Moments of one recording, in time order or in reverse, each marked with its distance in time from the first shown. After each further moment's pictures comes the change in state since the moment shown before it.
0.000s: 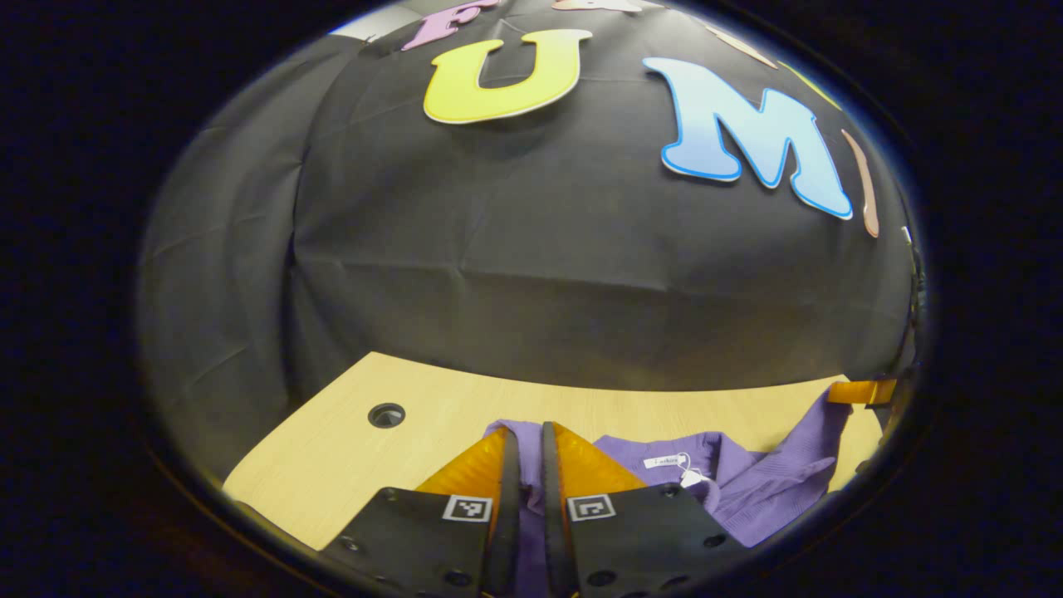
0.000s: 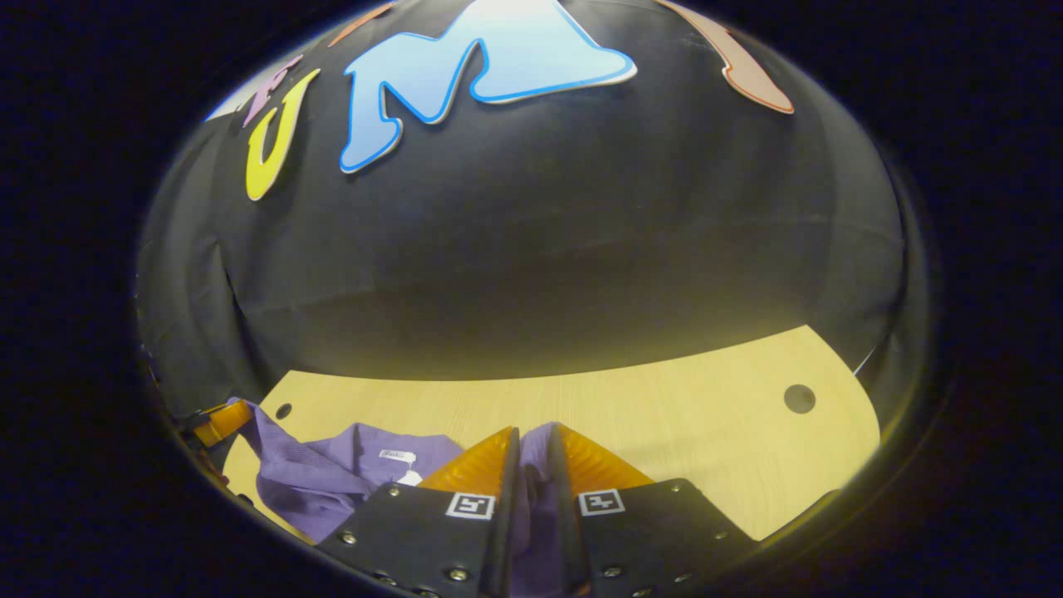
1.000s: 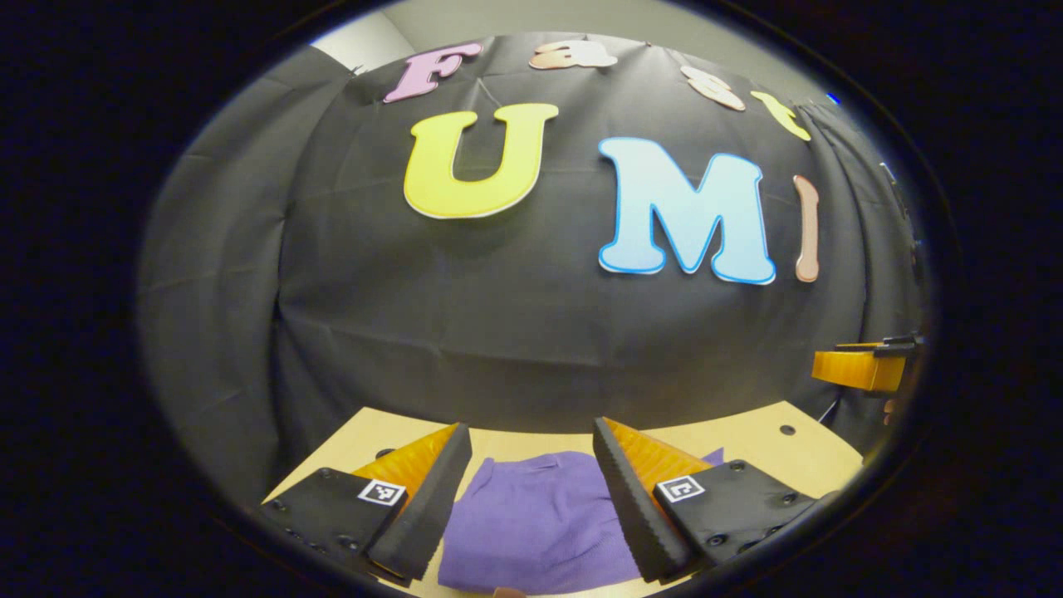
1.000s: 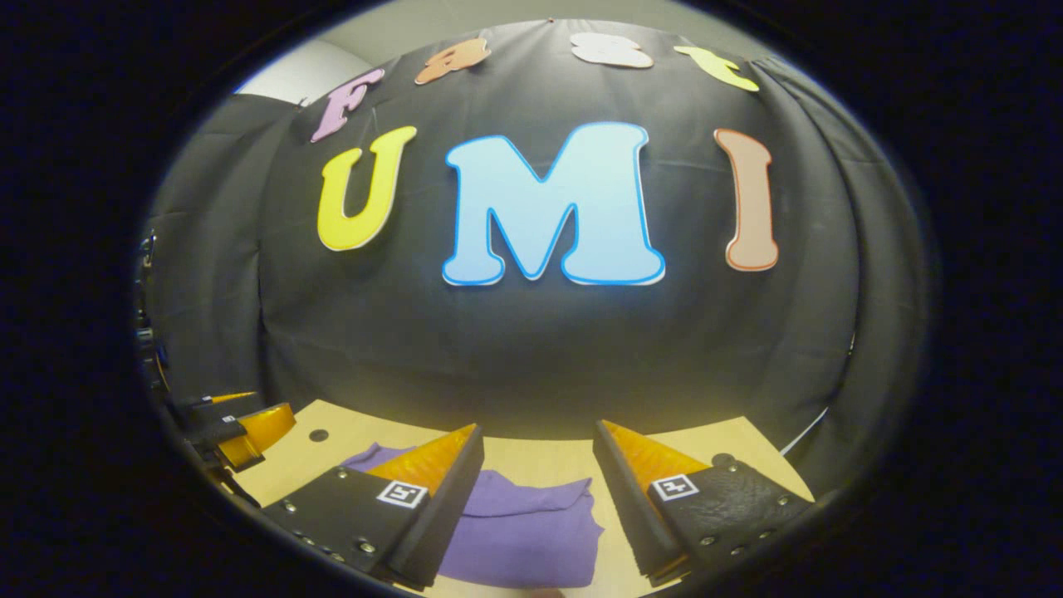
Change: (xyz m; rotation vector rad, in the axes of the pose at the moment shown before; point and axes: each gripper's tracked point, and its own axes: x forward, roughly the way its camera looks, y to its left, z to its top) left arm -0.137 -0.014 0.095 0.018 -0.197 -0.151; right arm -0.181 0.092 0.081 -0.153 -0.284 -0.071
